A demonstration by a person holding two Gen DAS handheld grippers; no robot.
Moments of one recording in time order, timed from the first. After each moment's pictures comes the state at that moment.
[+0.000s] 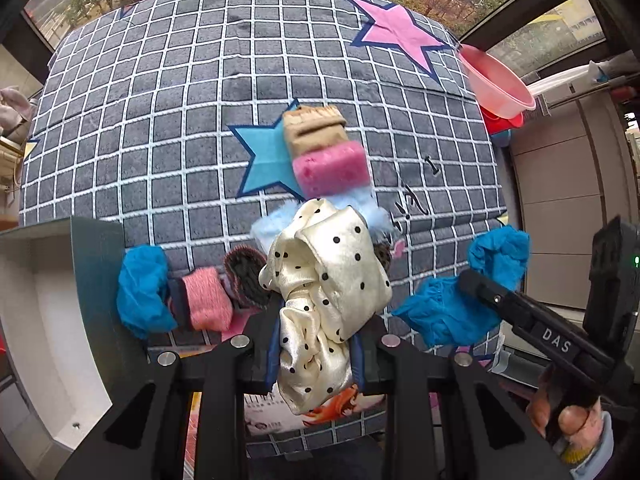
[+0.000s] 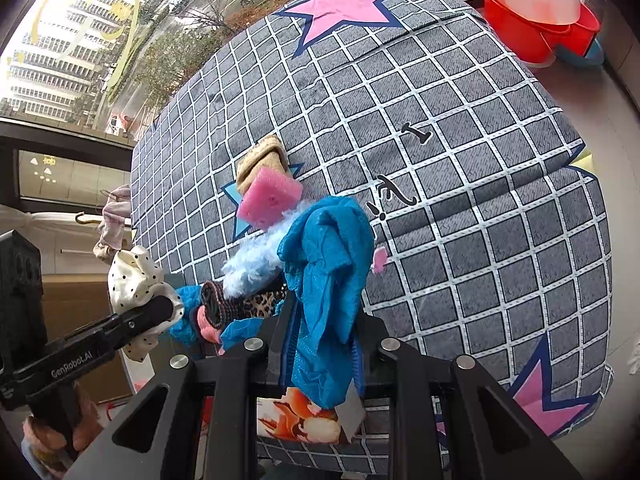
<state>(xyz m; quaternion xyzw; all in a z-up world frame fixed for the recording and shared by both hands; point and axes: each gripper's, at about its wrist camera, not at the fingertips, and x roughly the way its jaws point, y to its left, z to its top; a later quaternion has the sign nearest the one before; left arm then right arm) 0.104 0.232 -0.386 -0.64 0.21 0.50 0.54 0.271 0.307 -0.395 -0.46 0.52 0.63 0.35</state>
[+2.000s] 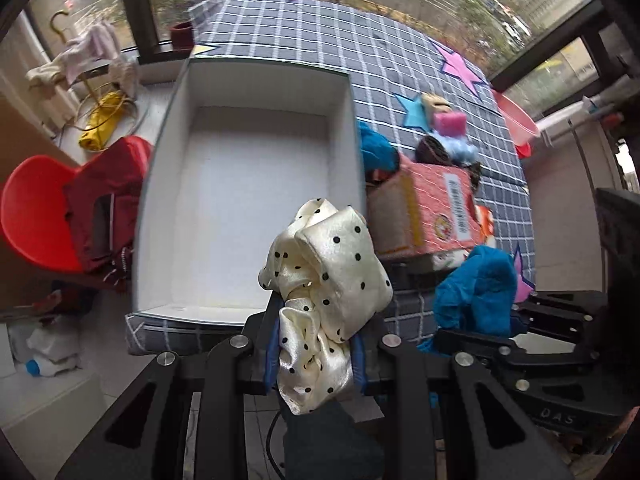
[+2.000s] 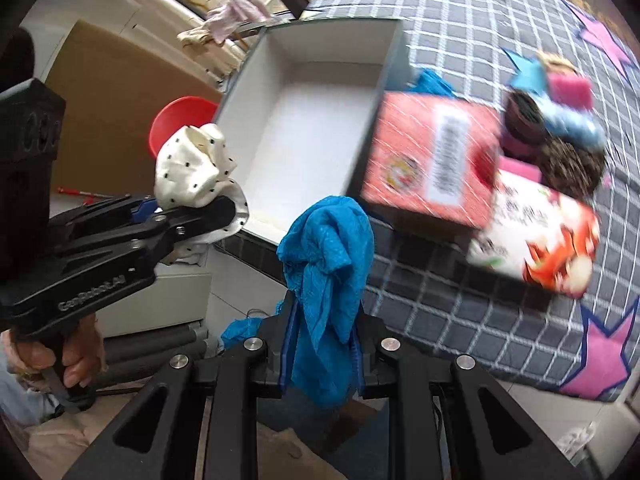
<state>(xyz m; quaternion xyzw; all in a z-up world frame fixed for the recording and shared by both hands) -0.082 -0.163 -0.307 -0.63 0.18 0.56 0.50 0.062 0.008 -0.376 -0.61 0.34 0.70 0.14</state>
